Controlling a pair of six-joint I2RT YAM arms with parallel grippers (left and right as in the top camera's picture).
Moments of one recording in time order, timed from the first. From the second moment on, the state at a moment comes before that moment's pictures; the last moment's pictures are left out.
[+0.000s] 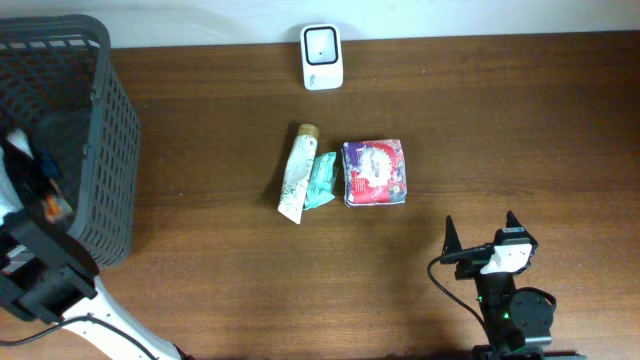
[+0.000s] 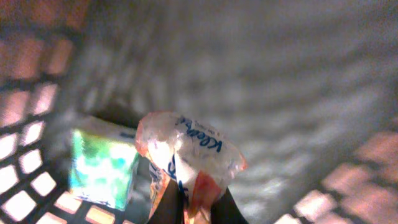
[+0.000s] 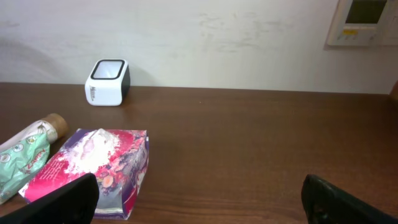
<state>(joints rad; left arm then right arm) 0.64 2.21 2.14 -1.39 -0.03 0.03 0.00 0.01 0.01 -0.08 -0.02 -0.01</state>
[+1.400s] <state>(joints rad) -0.33 2.13 1.72 -1.06 -0.21 -0.39 0.00 0.01 0.01 -0.08 -0.02 -0.01</state>
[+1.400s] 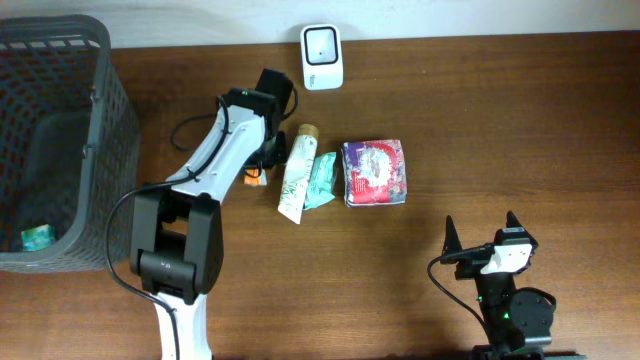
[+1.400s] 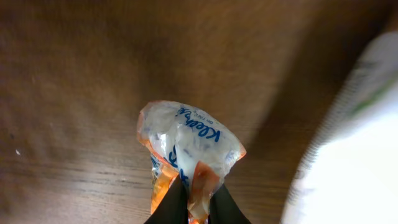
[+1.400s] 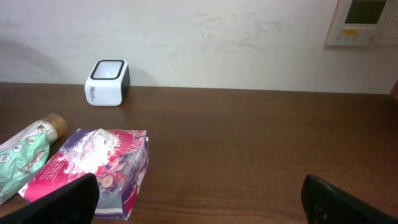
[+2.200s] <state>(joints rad) 0.10 2.12 2.94 -1.52 -0.35 -0.35 0.00 0.01 0.01 -0.08 -0.02 -0.01</state>
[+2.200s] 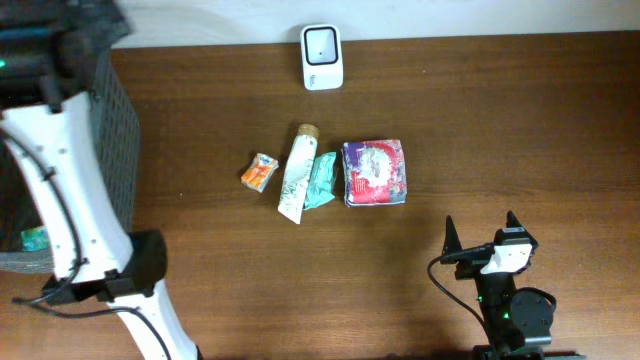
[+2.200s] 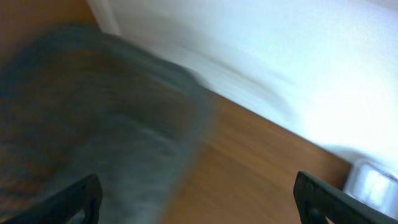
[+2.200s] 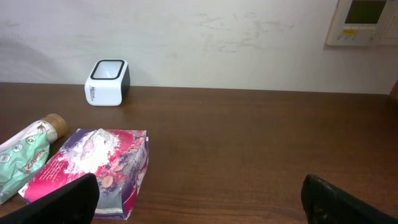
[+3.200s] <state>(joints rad) 0.59 2.13 1.74 -1.18 -0.39 0.02 0.00 0.01 0.01 -0.08 -0.02 -0.01</state>
